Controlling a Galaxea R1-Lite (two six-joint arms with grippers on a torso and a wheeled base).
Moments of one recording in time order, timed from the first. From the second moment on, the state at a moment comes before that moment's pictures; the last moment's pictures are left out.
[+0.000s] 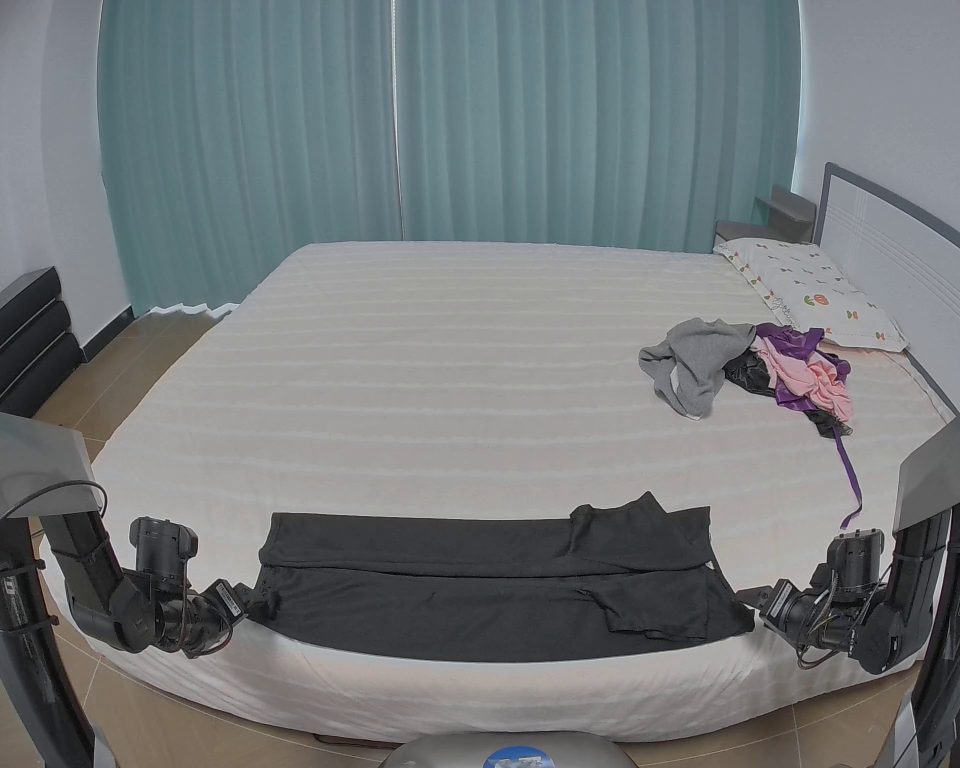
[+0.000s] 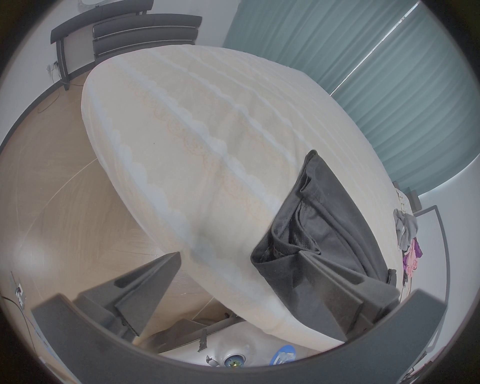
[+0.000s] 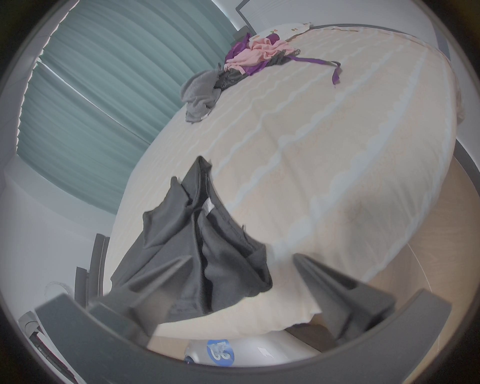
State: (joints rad) left arm 0.04 2.16 -0.35 -0.84 -0.03 -0.73; right arm 0.01 2.26 -0.09 -1.38 0.15 0.71
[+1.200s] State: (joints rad) left arm 0.10 2.08 -0.53 -0.81 -0.21 -0.83; right arm -0.08 2.21 -0.18 -1.38 0.18 0.79
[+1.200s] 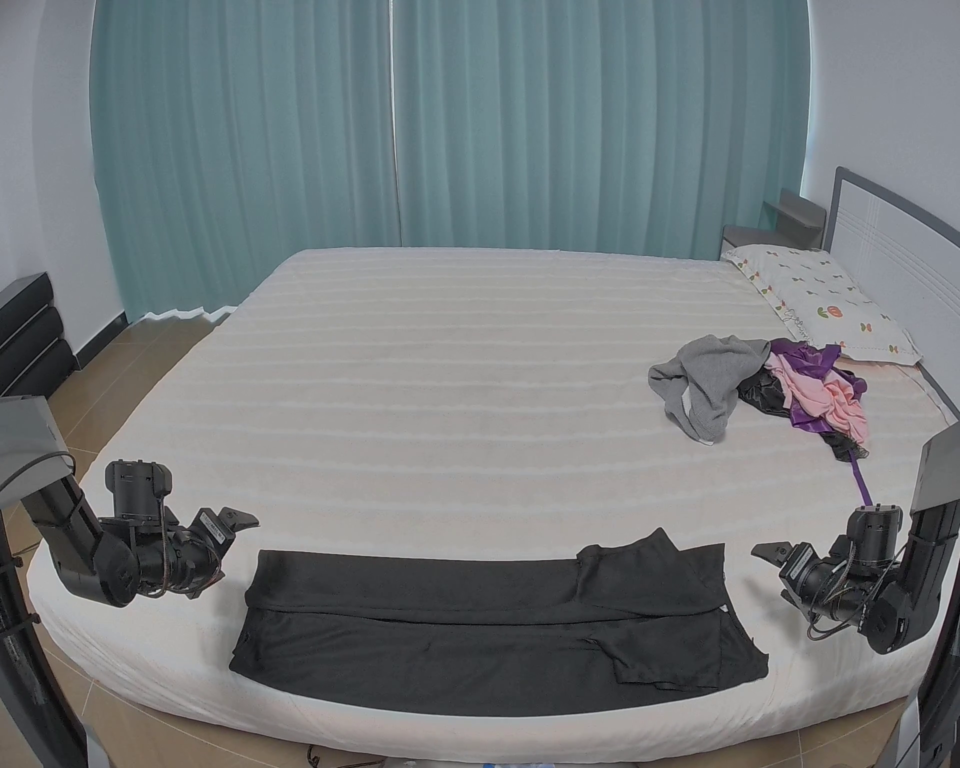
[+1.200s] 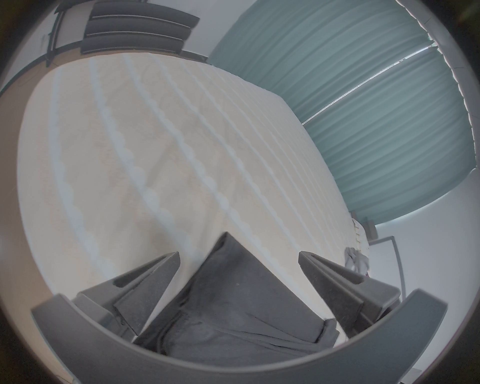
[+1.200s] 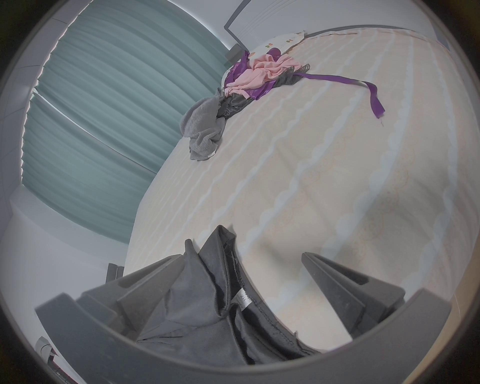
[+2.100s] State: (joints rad) left arm 0.06 2.28 -0.83 -0.66 -0.33 -0.62; right arm -0.04 2.23 -0.18 -1.38 0.18 0.80
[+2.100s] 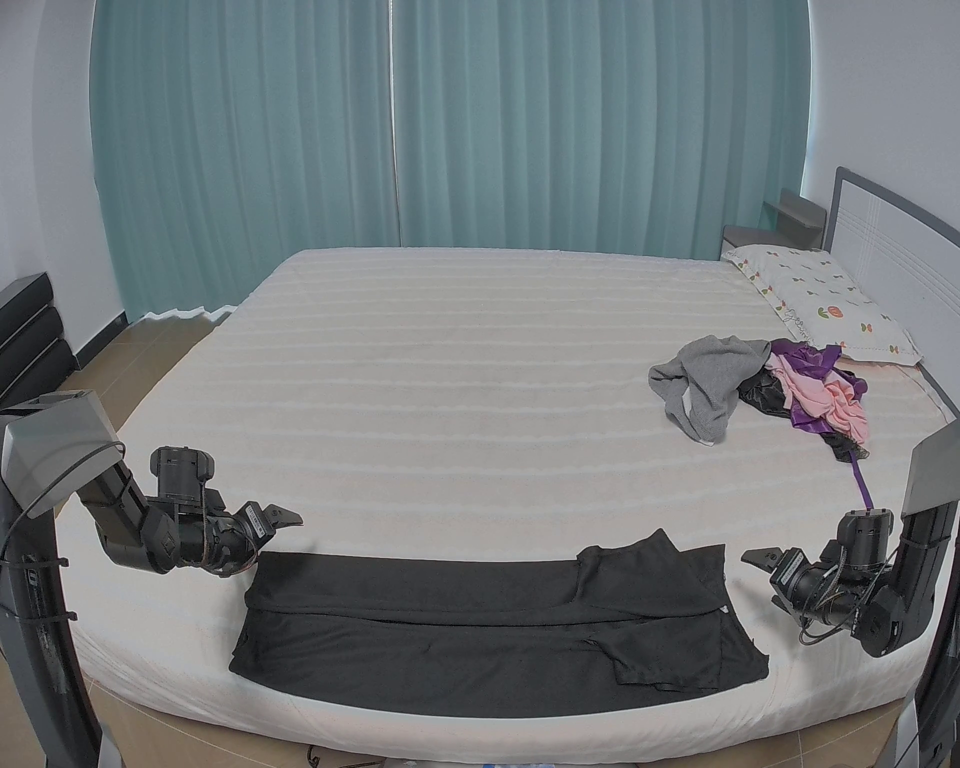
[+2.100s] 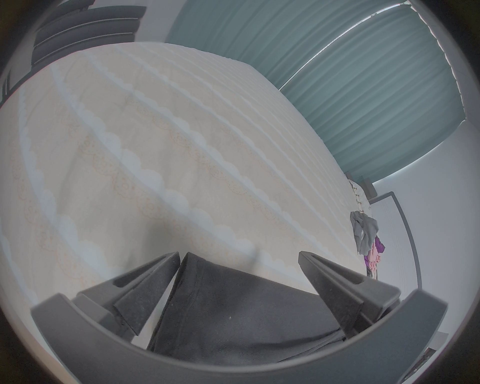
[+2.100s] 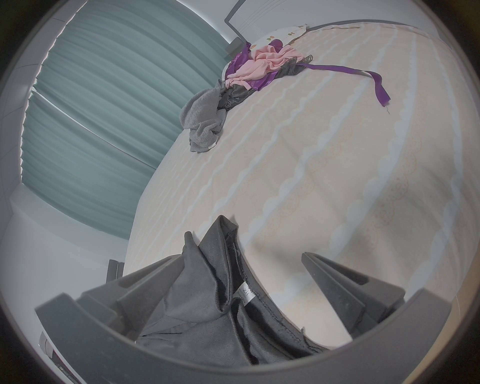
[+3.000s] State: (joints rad) left arm 0.07 2.31 -0.82 -0.67 -0.21 -0.61; right arm 0.03 2.29 -0.37 -1.30 0.17 0.80
